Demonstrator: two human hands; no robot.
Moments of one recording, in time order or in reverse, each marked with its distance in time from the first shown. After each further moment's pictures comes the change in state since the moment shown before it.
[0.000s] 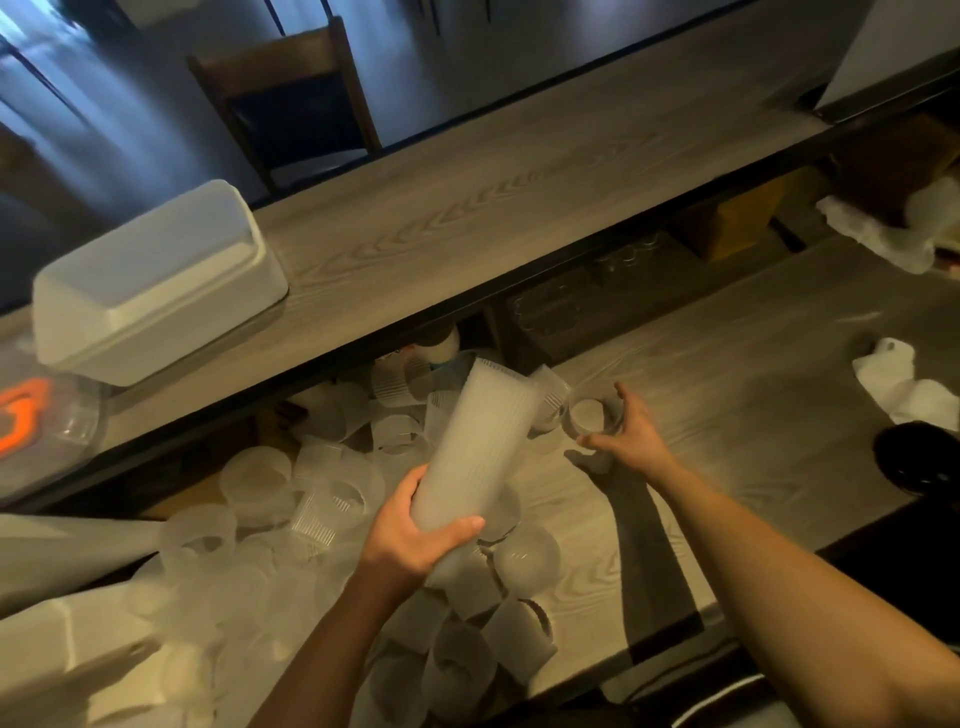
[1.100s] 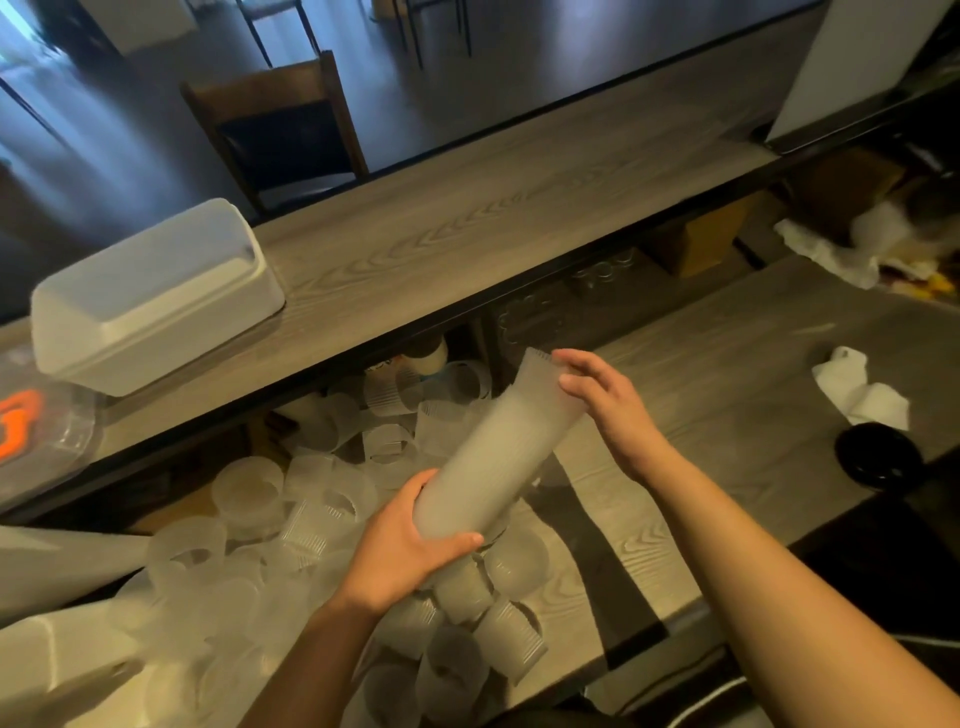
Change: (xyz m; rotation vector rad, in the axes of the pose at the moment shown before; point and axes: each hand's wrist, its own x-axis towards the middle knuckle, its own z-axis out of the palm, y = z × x) left_hand -0.012 0.014 -0.008 0.199 -0.048 0.125; right_hand -0.085 -0.116 -0.018 0.416 -0.062 -0.309
